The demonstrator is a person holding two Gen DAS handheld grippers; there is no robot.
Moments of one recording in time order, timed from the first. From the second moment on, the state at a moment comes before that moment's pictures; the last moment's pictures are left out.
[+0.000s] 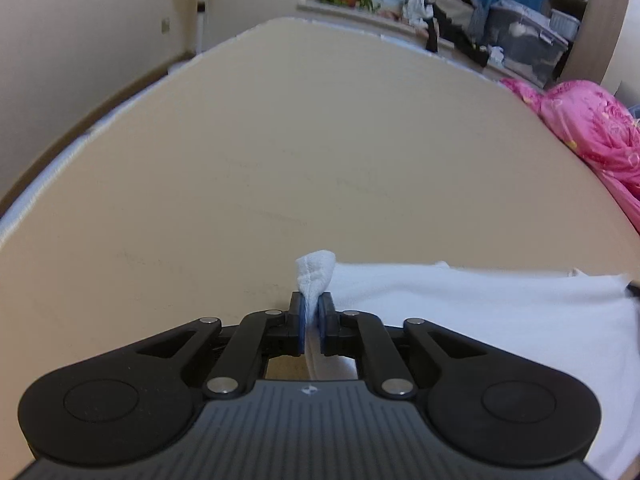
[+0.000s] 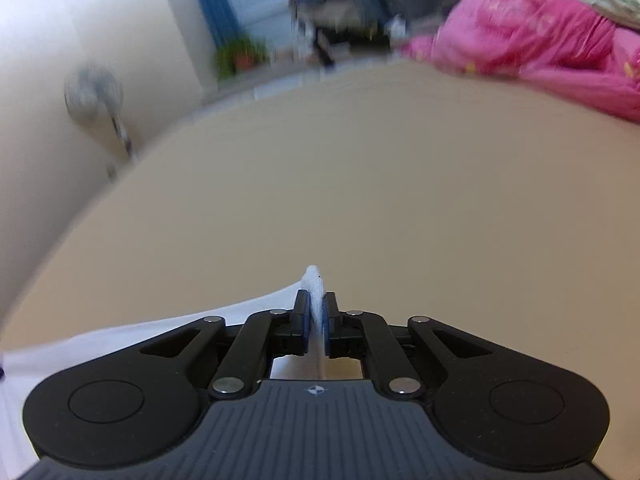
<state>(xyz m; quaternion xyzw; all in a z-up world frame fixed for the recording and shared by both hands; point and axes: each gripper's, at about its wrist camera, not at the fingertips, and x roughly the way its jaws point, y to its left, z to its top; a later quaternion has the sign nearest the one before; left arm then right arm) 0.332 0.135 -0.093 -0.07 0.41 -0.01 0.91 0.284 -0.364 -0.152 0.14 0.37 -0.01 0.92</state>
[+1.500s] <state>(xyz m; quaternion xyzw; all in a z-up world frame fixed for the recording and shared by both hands) 0.136 0.163 -0.089 -0.06 0.48 -0.13 0.87 0.099 -0.397 -0.093 0.13 0.43 -0.04 0.89</state>
